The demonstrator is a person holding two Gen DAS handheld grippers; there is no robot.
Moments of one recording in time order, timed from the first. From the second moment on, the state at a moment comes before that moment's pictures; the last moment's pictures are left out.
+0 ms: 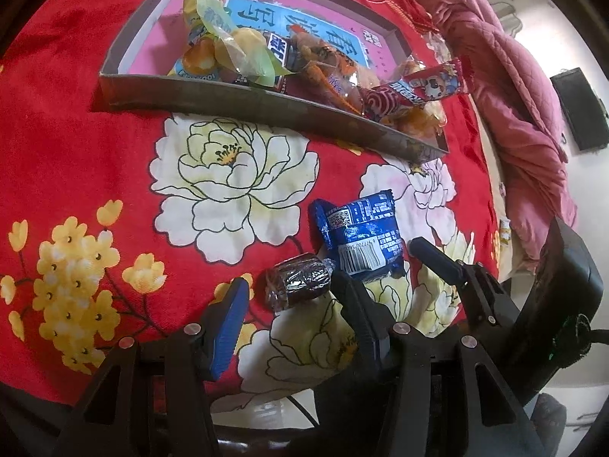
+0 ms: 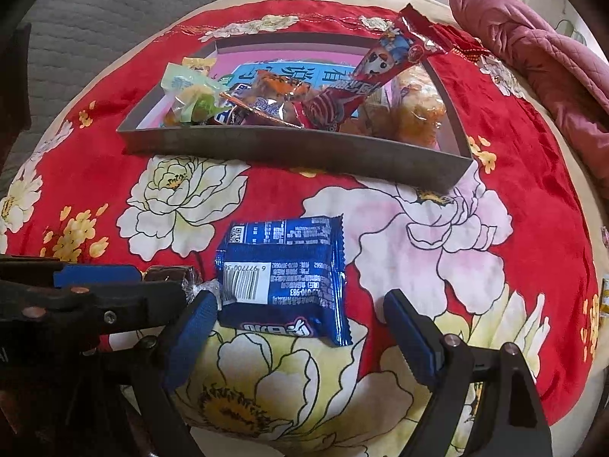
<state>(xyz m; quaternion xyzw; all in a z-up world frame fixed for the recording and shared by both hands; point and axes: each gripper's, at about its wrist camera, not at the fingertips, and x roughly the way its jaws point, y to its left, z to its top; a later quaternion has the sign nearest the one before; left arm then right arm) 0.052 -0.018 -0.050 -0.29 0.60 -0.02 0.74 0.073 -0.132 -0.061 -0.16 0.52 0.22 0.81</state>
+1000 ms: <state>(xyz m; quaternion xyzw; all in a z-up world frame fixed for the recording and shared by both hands) 0.058 -0.010 -0.067 -0.32 0.61 0.00 0.73 0.090 -0.134 -0.067 -0.17 0.51 0.21 0.82</state>
